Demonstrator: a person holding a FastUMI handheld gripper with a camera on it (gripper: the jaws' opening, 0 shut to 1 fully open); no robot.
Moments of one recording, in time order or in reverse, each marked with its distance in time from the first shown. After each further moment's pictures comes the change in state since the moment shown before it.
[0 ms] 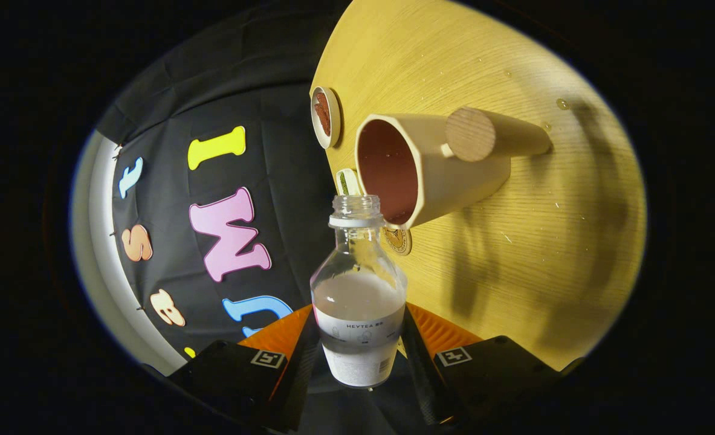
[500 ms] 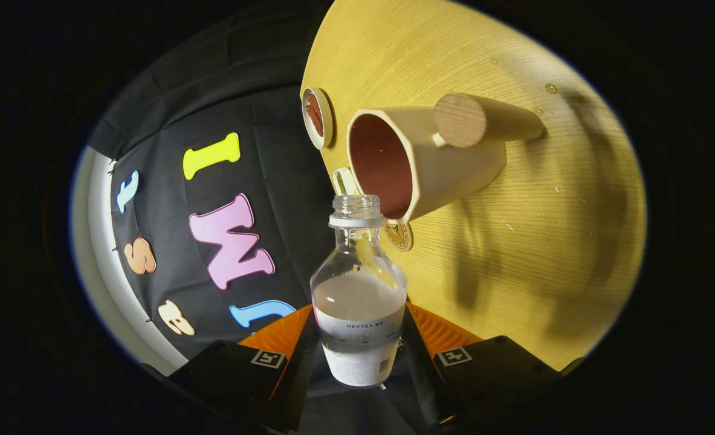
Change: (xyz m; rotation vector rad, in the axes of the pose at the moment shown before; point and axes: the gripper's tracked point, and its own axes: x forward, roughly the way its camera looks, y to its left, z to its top) arm 0.002 0.002 0.001 0.065 0.003 0.002
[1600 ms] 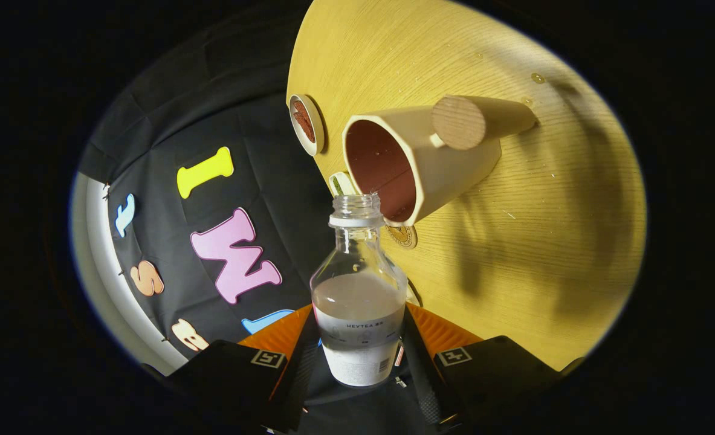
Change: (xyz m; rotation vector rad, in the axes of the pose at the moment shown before) arm -0.003 0.012 0.005 0.107 -0.003 -0.002
